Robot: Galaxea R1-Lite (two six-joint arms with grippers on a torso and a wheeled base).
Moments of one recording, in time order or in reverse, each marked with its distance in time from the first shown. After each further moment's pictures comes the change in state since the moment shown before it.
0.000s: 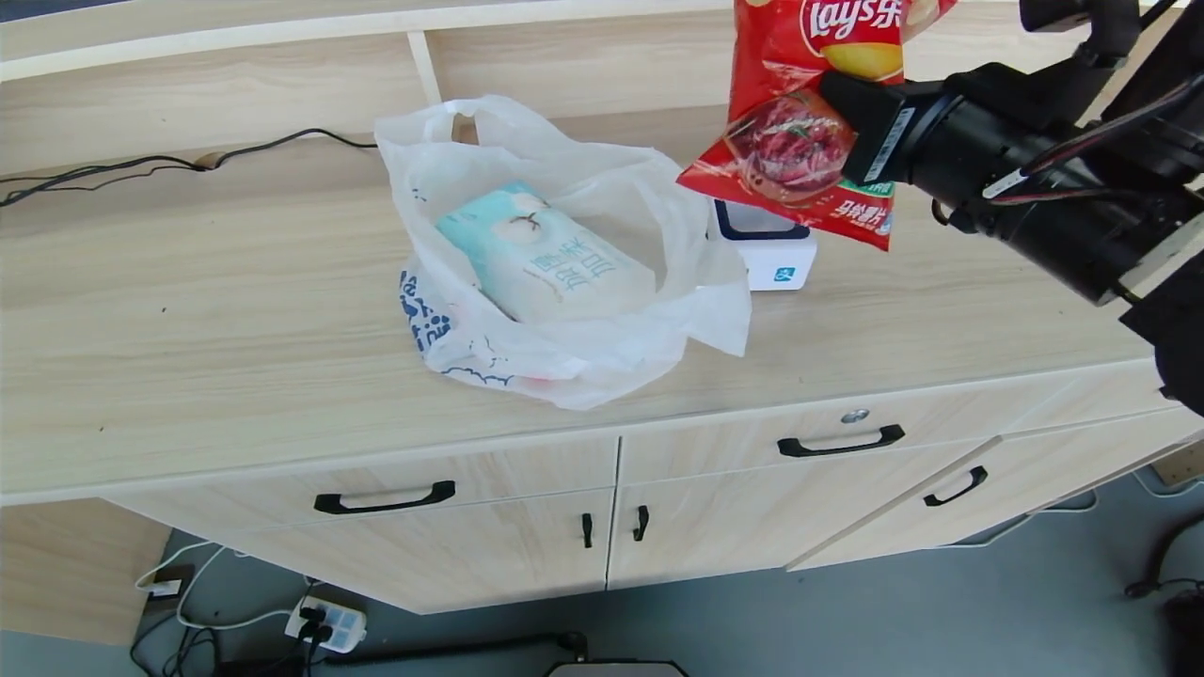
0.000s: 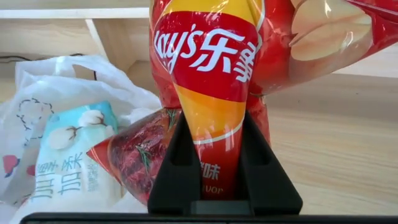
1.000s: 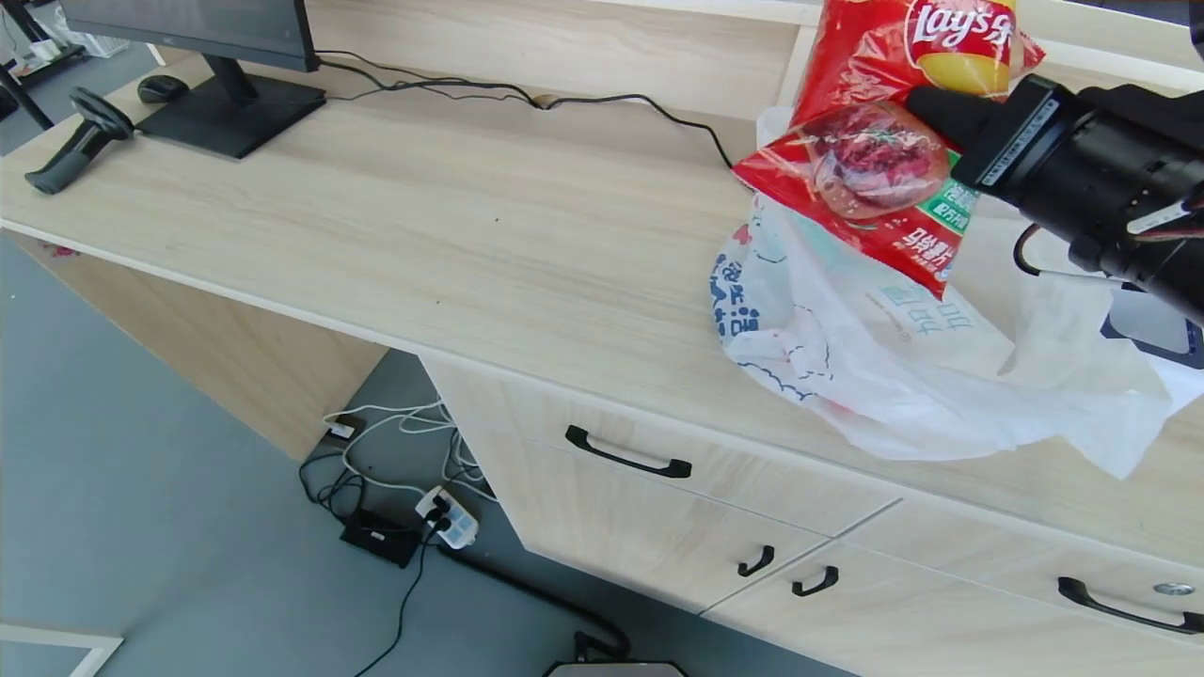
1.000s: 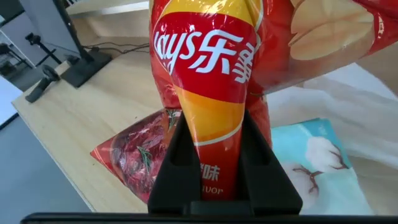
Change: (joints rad) left arm 0.000 0.000 0.000 -0.002 0.000 0.000; right arm -0.042 -0.177 0.193 0.042 -0.021 0.290
